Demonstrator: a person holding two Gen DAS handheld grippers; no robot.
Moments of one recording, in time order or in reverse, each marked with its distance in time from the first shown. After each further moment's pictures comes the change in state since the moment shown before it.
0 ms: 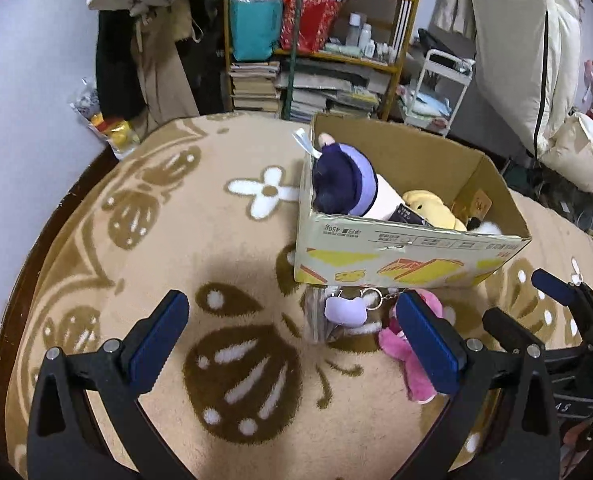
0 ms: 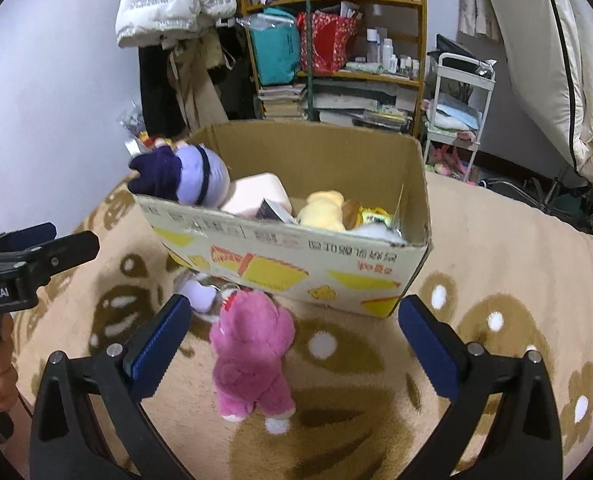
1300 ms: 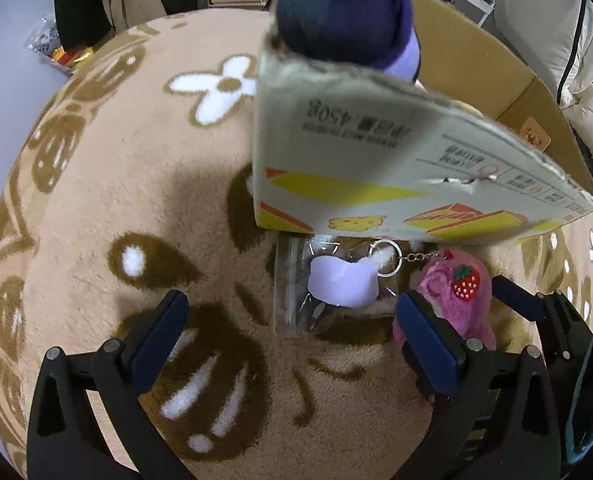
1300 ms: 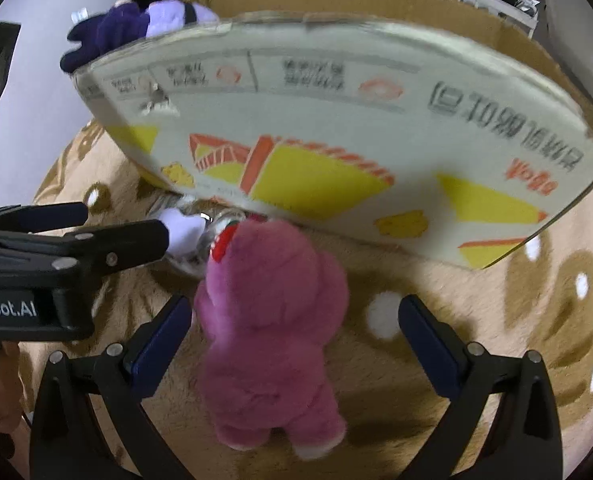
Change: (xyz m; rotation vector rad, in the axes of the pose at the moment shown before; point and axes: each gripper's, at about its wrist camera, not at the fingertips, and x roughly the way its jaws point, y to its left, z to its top) left arm 0.112 -0.013 -0.010 -0.015 0.323 -0.041; right arm 0.101 0.025 -0.026 -0.009 0.276 0.045
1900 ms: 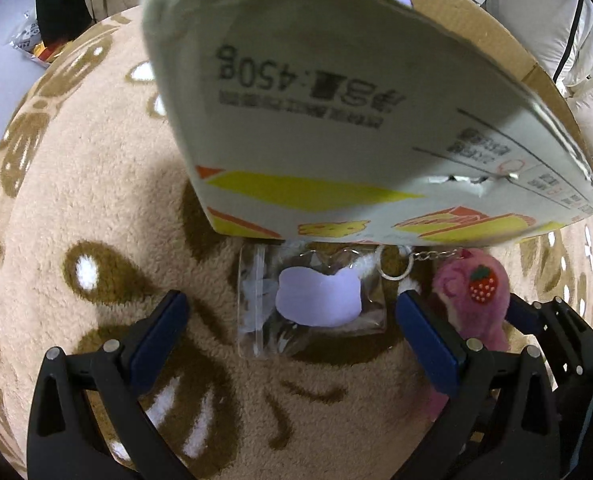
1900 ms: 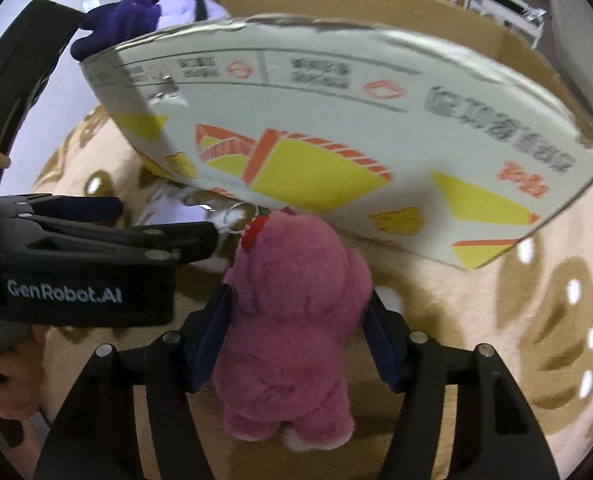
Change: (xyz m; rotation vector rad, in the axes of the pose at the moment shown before) left arm 0.031 -0.005 0.017 0.009 0.034 -0.045; right arm -0.005 0.003 -0.004 -0.042 -0.005 -0.034
